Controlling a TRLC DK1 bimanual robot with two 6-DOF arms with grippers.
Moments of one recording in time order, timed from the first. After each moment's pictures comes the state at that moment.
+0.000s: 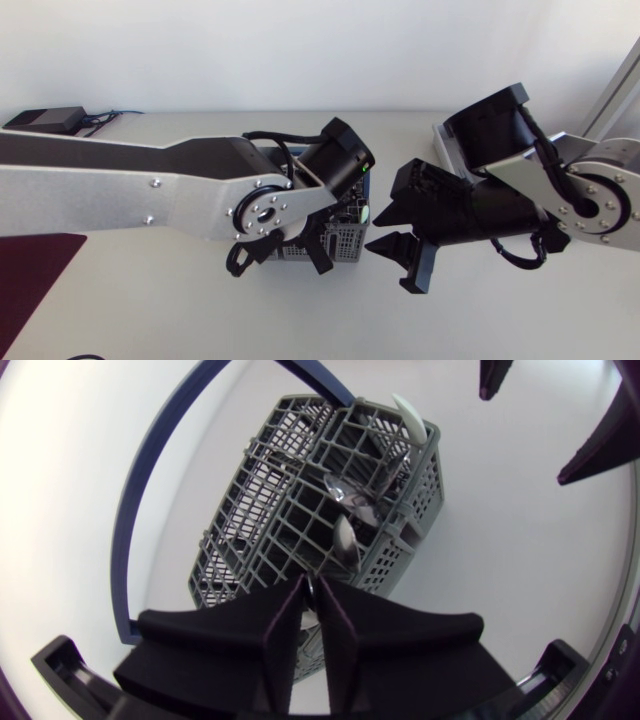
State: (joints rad) left arm -0.92 1.73 1.18 -0.51 -0.52 0.31; right arm 0.54 1.25 0.82 -0.48 -0.30 -0.56
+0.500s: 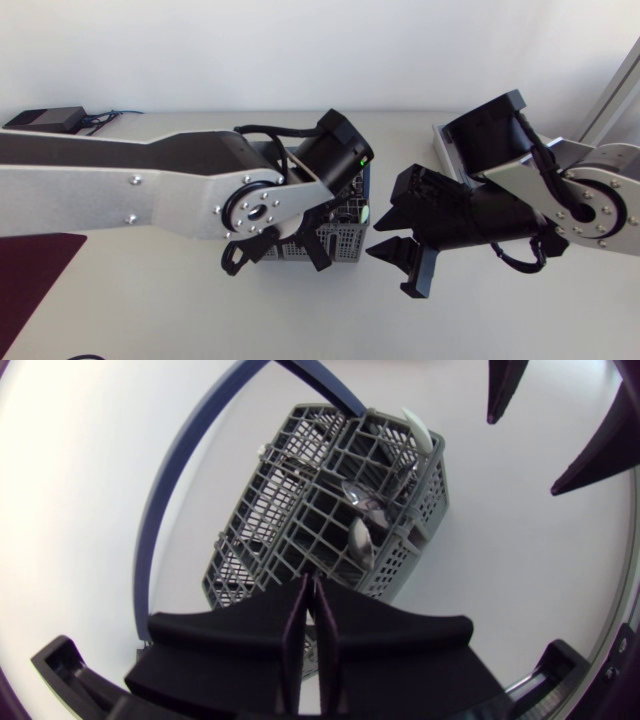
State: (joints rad) left arm -0.93 1.69 1.18 -0.51 -0.54 0.32; right arm 0.54 1.25 0.81 -0.48 -0.30 -0.56
